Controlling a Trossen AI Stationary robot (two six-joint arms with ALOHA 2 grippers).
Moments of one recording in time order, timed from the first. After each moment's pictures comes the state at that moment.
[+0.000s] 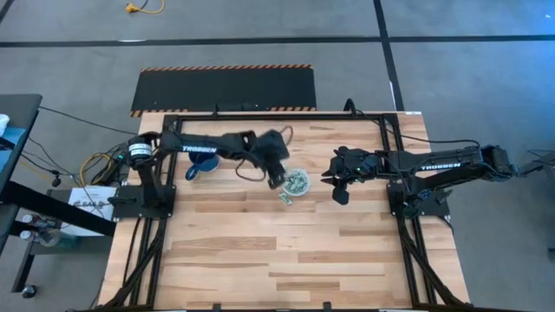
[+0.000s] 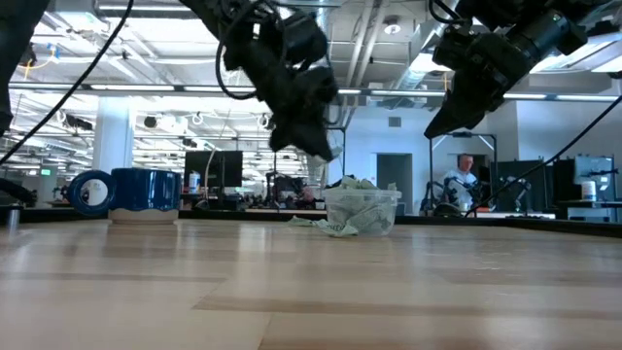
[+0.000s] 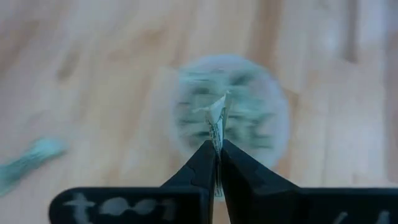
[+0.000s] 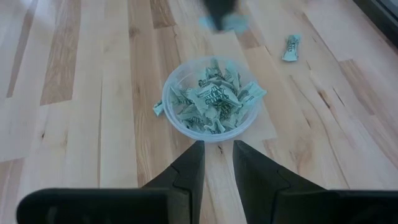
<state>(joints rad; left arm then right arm) 0.25 1.83 1.31 -0.38 0.19 -0.17 -0.08 1.07 0.62 -0.28 0.03 0.07</state>
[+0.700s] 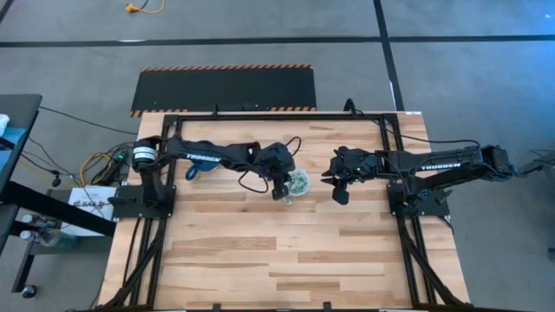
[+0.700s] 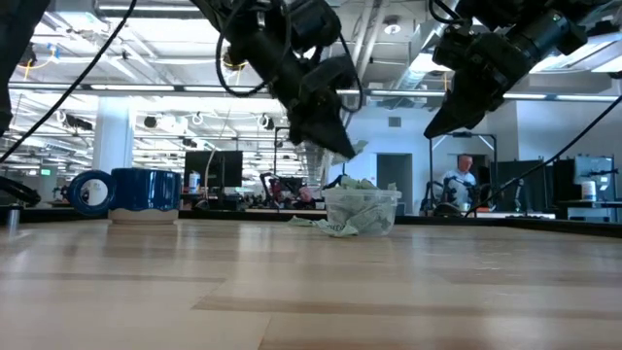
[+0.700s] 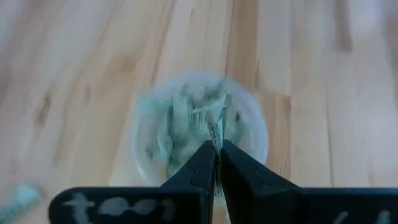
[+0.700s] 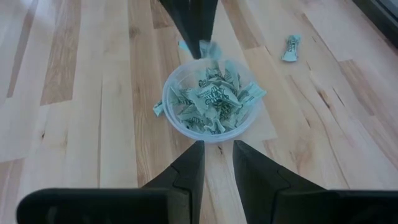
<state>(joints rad) 0.15 1.86 1.31 -0.27 0.09 -0.07 -0.08 1.07 0.62 -0.28 0.03 0.07</state>
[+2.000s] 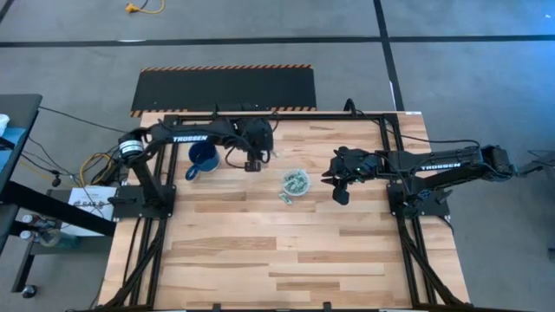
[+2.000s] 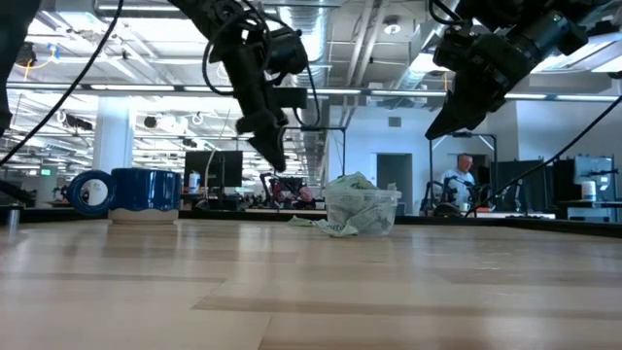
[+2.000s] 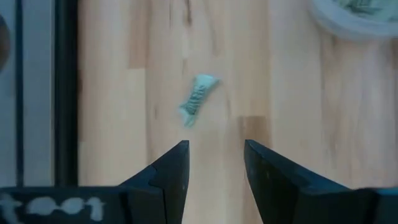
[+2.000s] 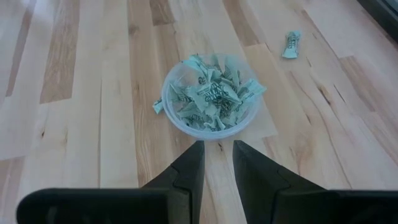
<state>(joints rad) 0.38 1.76 1.30 -0.60 -0.08 0.46 -0.08 1.07 0.62 -0.28 0.03 0.08</state>
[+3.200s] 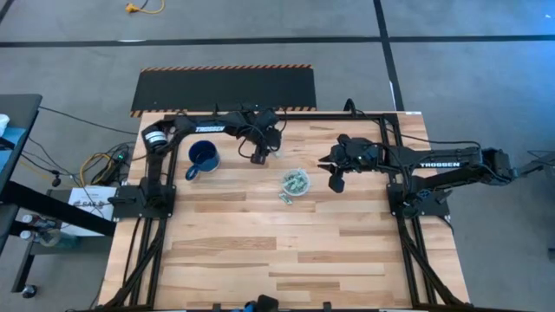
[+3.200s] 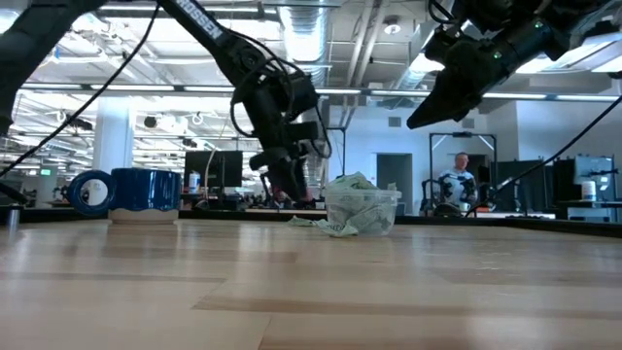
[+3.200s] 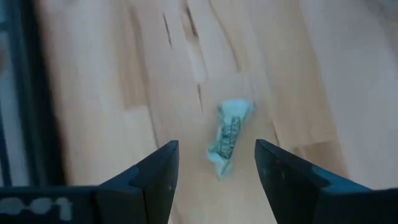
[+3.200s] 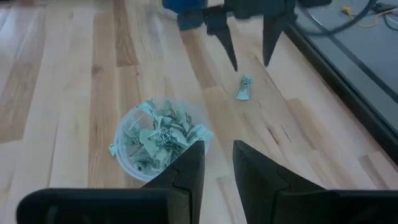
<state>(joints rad) 0.50 1.98 1.40 -0.49 0.10 0.75 -0.19 1.07 0.62 -0.15 0.05 -0.04</state>
